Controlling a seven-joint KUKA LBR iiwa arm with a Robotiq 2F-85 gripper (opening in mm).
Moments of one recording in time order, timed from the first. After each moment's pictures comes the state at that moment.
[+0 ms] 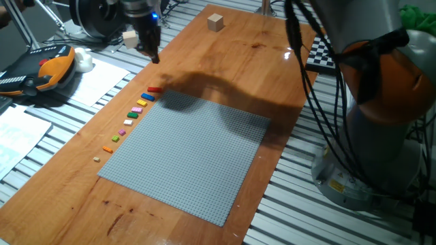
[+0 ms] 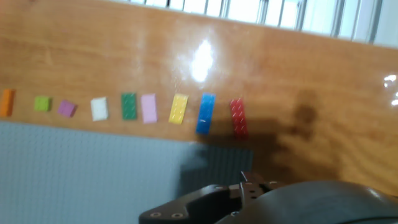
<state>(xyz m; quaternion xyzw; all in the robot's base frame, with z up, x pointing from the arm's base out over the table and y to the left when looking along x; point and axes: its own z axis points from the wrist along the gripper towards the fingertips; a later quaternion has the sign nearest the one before) 0.658 -0.052 0.159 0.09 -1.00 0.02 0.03</state>
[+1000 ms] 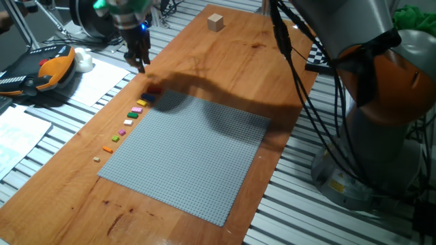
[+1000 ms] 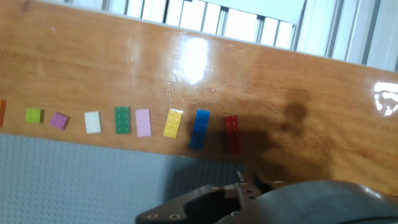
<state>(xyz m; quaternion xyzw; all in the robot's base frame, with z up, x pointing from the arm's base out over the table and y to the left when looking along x) 0.694 -0.044 0.106 0.11 -0.99 0.03 -0.01</state>
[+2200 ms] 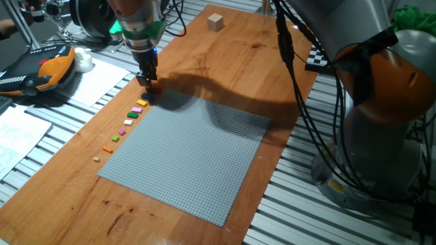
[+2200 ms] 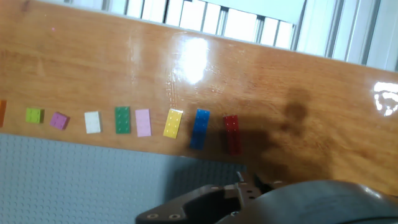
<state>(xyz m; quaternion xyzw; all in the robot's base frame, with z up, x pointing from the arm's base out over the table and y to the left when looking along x) 0.688 -0.055 0.039 0.14 -0.99 0.01 -0.03</state>
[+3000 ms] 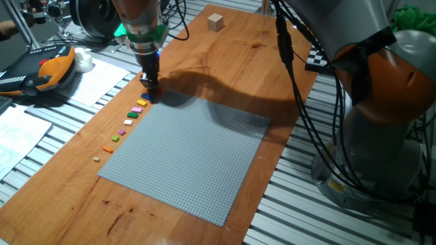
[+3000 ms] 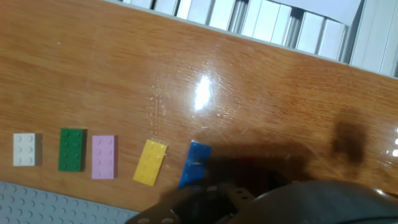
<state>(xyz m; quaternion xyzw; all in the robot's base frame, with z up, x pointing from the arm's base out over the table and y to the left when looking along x) 0.683 -0.056 0.030 0.14 -0.99 0.00 -0.03</state>
